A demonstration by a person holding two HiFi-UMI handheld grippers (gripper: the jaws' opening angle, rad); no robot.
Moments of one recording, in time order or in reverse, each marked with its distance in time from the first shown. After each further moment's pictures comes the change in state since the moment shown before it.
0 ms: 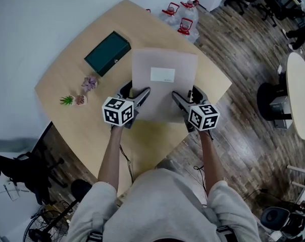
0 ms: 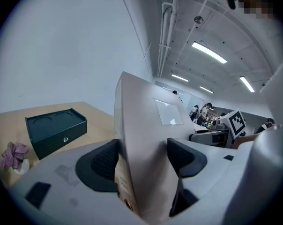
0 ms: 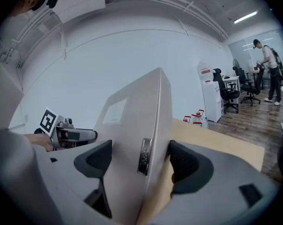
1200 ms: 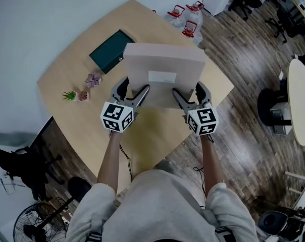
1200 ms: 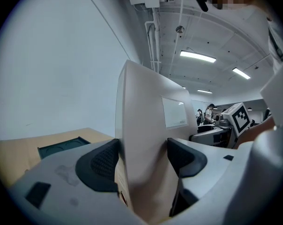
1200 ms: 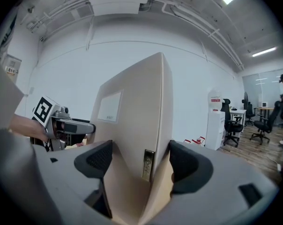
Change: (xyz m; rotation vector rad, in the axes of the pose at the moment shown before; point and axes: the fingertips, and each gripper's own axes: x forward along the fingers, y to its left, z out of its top) left arm -0.041 -0.011 0.047 0.175 -0.225 0.080; right arm -0.012 0.035 0.051 -0.288 -0.129 -0.033
